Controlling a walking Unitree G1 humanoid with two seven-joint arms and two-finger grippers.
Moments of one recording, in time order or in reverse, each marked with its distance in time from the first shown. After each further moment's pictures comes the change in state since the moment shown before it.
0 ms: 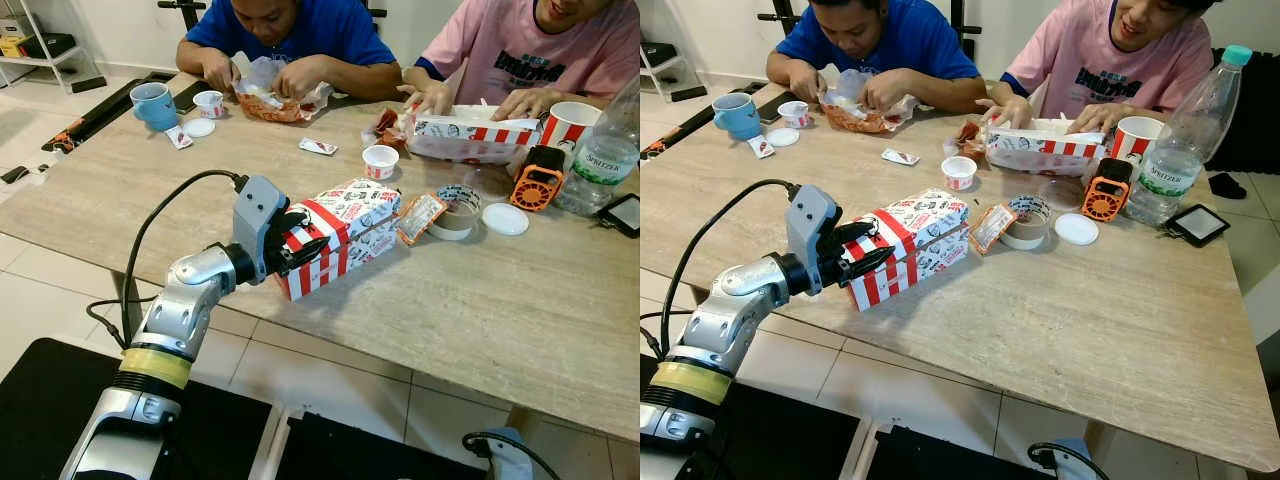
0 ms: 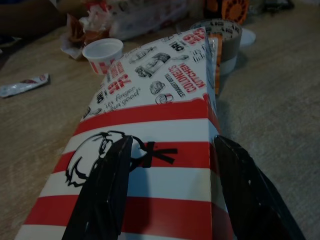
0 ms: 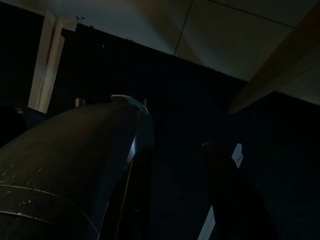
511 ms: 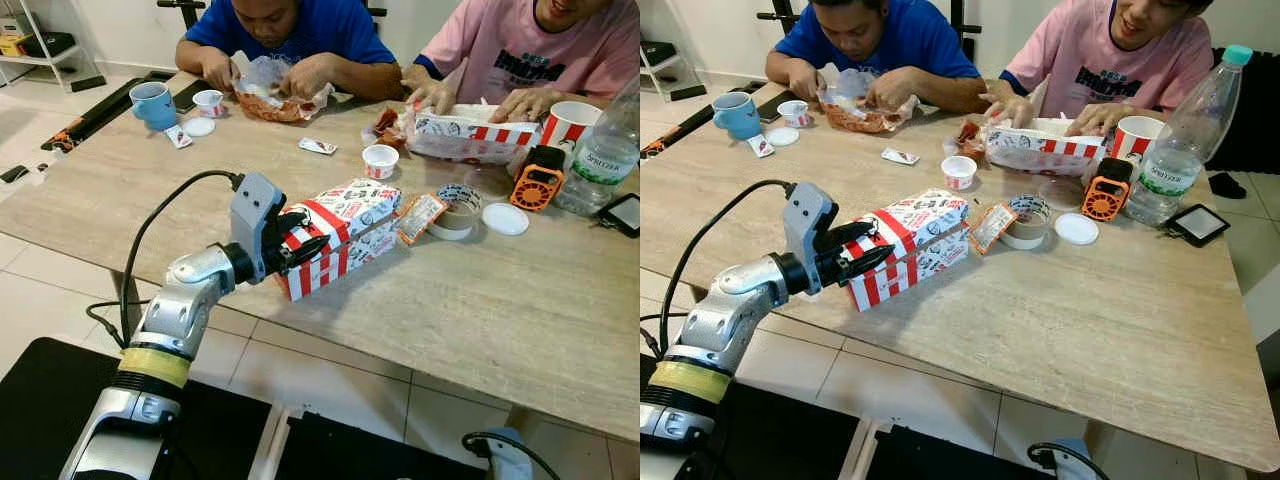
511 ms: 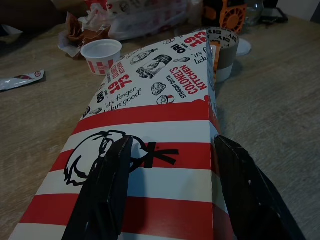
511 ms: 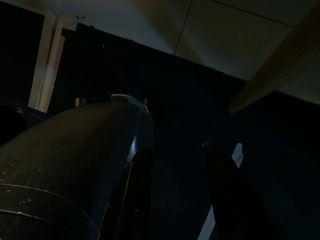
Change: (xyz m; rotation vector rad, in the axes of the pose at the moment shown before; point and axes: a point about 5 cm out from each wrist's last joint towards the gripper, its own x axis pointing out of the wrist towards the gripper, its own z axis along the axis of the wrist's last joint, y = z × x) left arm -0.001 0.001 0.001 -0.066 -0.021 -0.006; right arm 0.000 0.000 0.000 0.000 0.000 0.002
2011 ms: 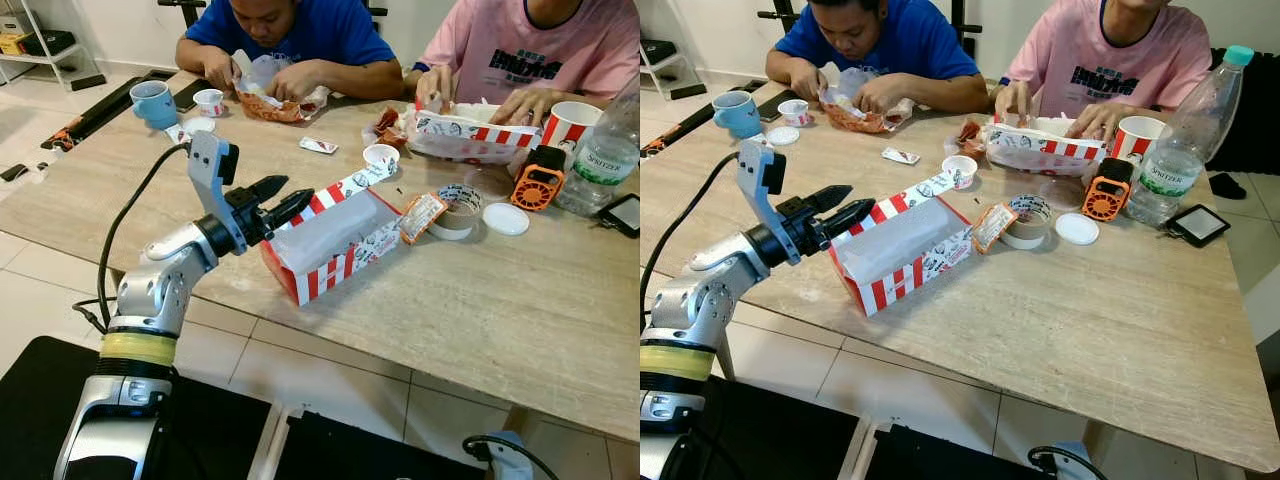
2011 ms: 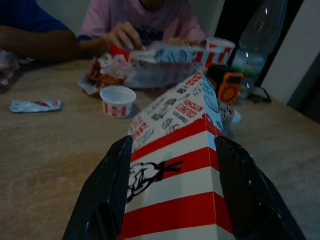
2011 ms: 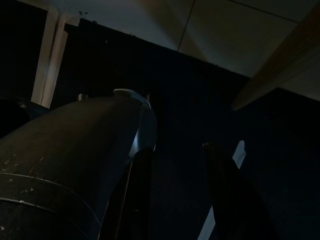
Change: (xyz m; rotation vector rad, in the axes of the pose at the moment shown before) left arm -0.011 0.018 0.032 -0.200 -0.176 0.013; right arm -0.001 0.000 -0.004 0.002 0.009 0.015
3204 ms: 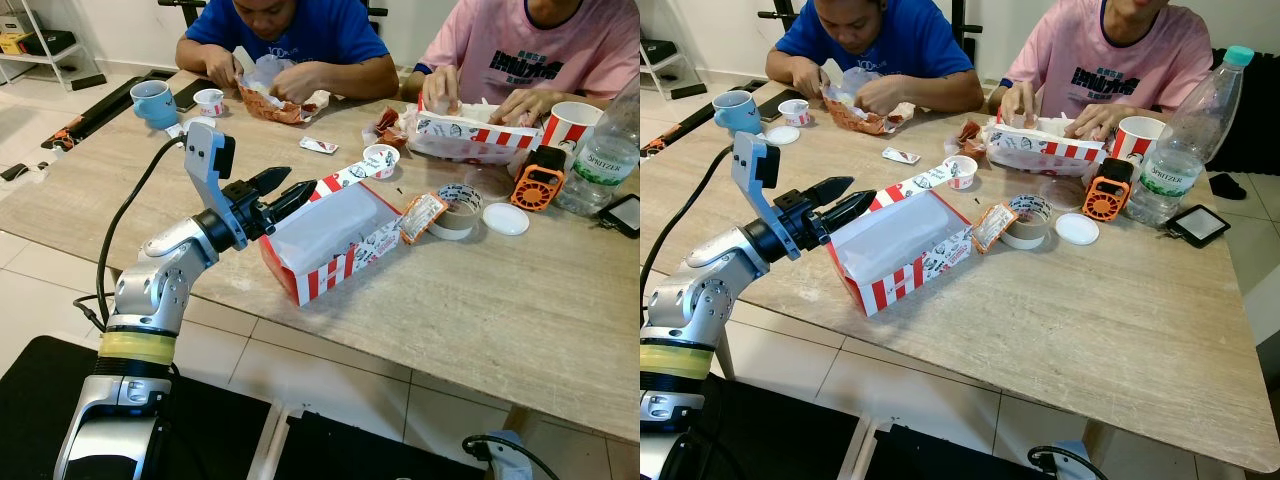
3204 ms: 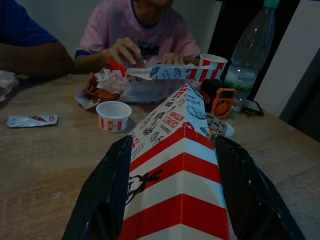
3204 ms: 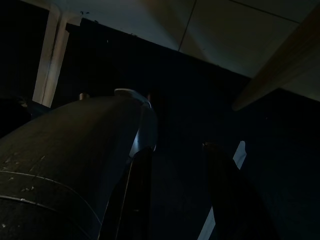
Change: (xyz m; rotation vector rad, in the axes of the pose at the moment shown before) left arm -0.001 0.000 0.013 -0.015 -0.074 0.000; right arm 0.000 -0.001 0.000 -0.002 0.001 0.006
